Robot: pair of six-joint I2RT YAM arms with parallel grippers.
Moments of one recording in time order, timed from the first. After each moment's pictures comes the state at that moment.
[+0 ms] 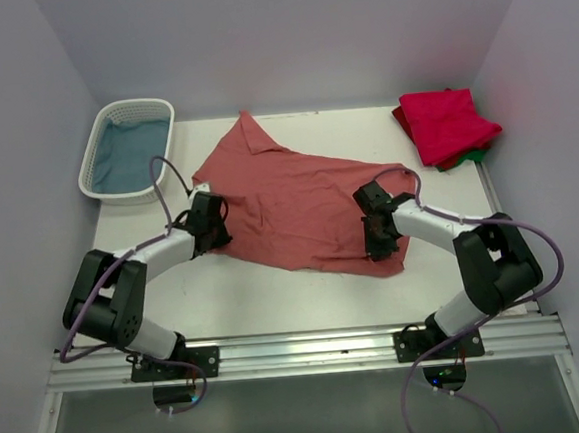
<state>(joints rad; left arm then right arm) -0.35 1.53 0.72 -0.14 -0.22 -0.57 0.45 1.55 0.84 -0.67 0.15 0.53</state>
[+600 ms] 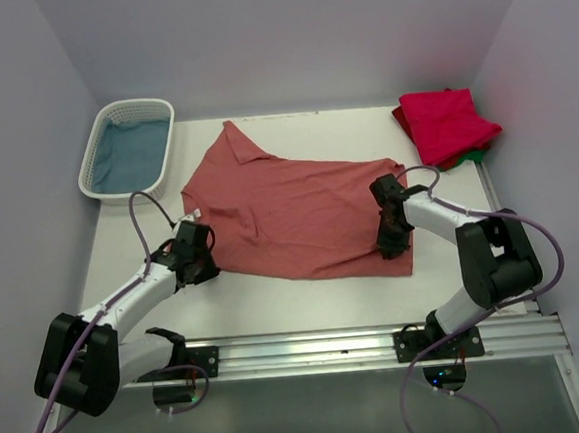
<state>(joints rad) -0.35 1.15 0.51 -0.43 -0.16 -0.68 0.32 1.59 0.88 -0.74 0.14 0.62</state>
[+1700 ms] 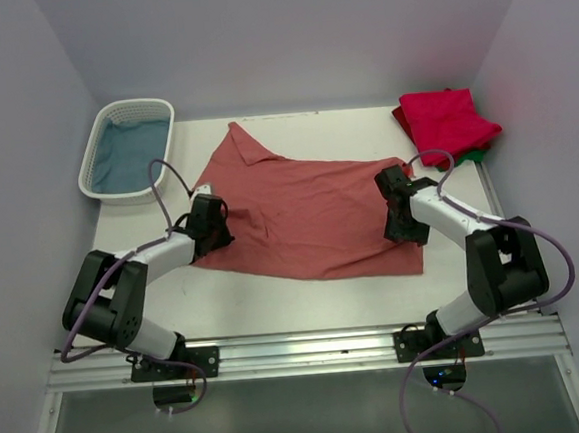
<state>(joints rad) -0.36 1.52 0.68 -0.06 -0.16 -0.58 0.29 1.52 0.94 -0.83 0.43 0.63</state>
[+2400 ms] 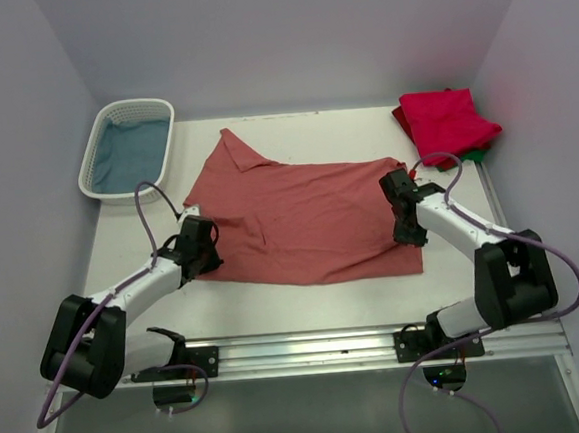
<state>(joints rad) -0.36 1.25 0.51 -0.26 -0.20 -0.60 0.28 1.41 0.89 -0.83 0.45 0.65</state>
